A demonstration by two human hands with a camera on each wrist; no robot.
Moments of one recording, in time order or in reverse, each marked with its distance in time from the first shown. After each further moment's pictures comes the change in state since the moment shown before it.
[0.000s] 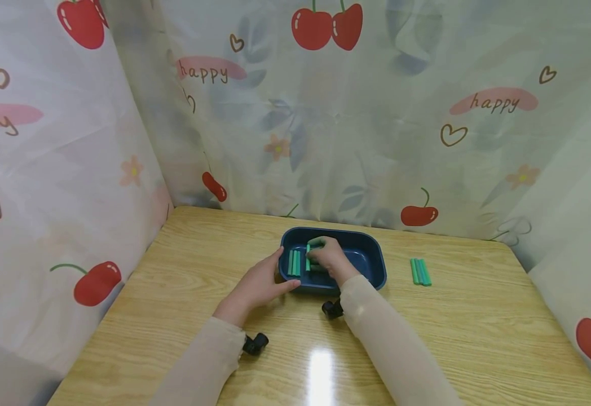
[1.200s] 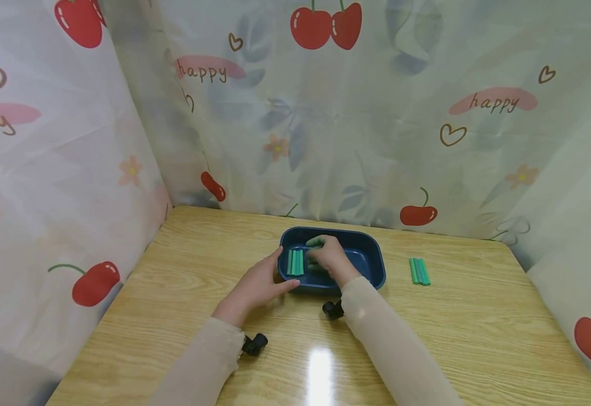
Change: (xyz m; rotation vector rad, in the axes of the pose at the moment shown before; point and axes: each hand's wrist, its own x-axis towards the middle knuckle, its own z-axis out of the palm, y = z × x) left_hand 0.001 -0.002 0.001 -0.031 0.003 0.000; right_hand -0.007 -0.005 0.000 -0.032 0.000 -0.049
